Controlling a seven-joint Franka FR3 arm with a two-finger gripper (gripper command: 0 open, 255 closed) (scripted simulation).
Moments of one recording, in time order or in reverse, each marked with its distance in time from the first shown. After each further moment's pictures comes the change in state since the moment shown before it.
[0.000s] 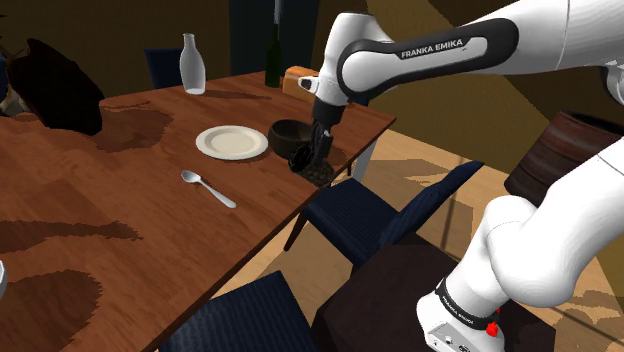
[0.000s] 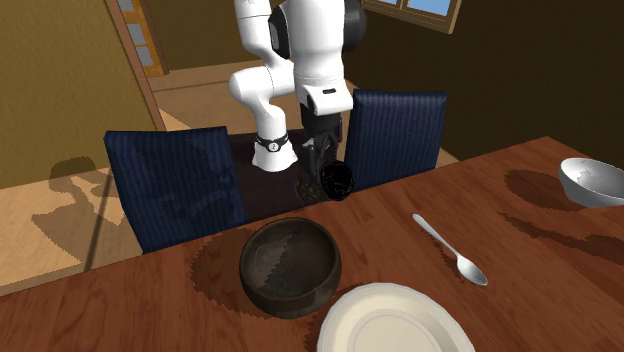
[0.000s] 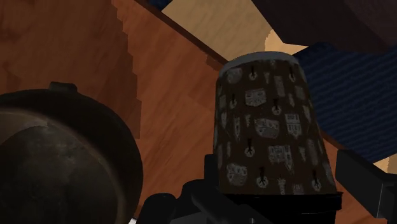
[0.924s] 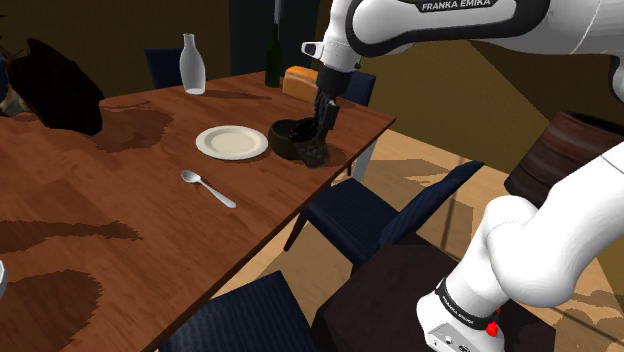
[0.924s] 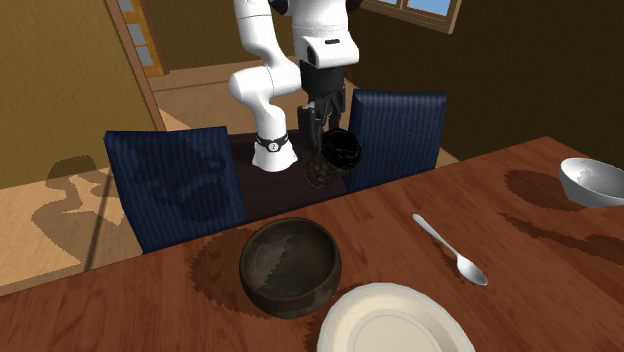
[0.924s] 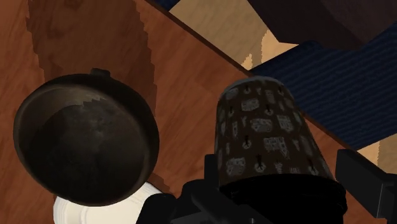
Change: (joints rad) arm 0.001 -0.025 0.006 0.167 -0.003 -0.192 0.010
